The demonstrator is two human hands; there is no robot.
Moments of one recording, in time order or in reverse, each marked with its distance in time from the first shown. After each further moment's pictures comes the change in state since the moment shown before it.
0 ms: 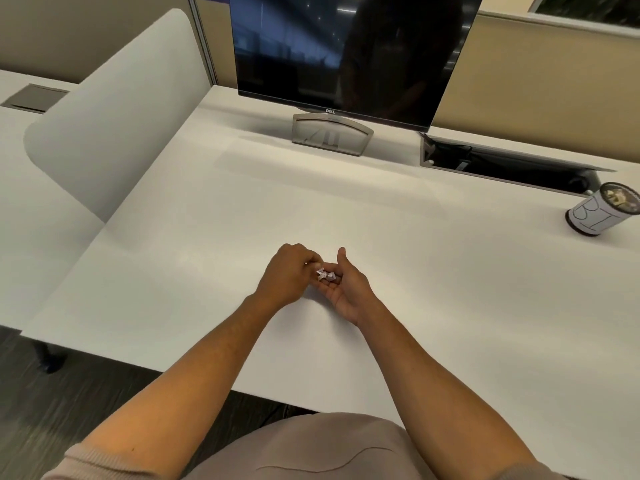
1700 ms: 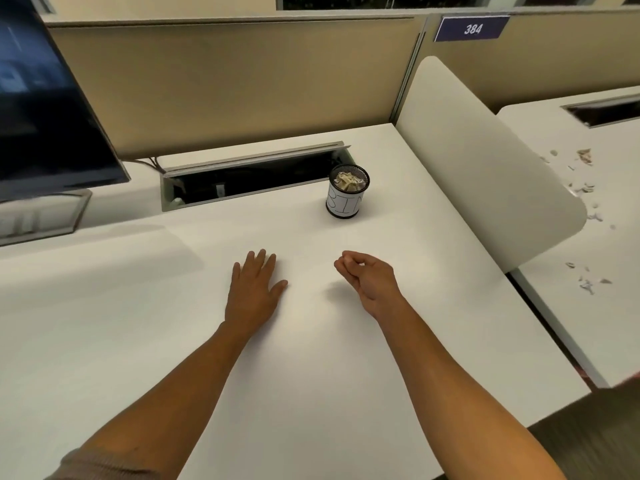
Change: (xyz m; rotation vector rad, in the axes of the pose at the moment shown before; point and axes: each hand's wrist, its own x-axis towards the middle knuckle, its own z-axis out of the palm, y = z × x) left_hand 0.179 0.229 0.312 0.368 -0.235 0.282; right_hand -0.113 -0.277 -0.364 0.163 0.587 -0.476
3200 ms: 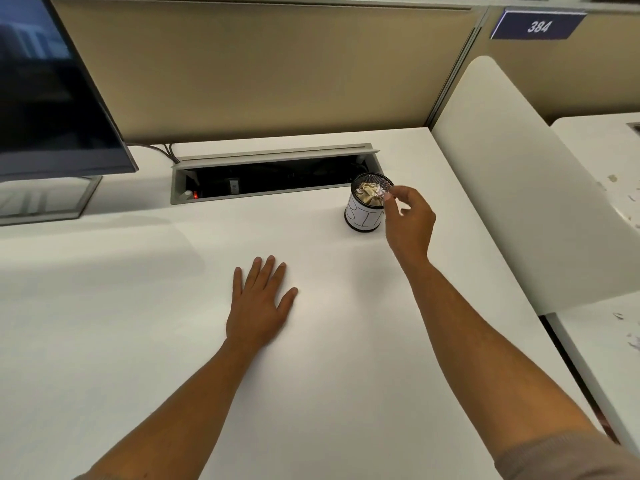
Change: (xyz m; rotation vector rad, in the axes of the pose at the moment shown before) left_hand 0.006 0.003 0.021 0.120 0.088 -0.087; right_hand 0.103 -0.081 0.031 -0.761 0.199 -0.774
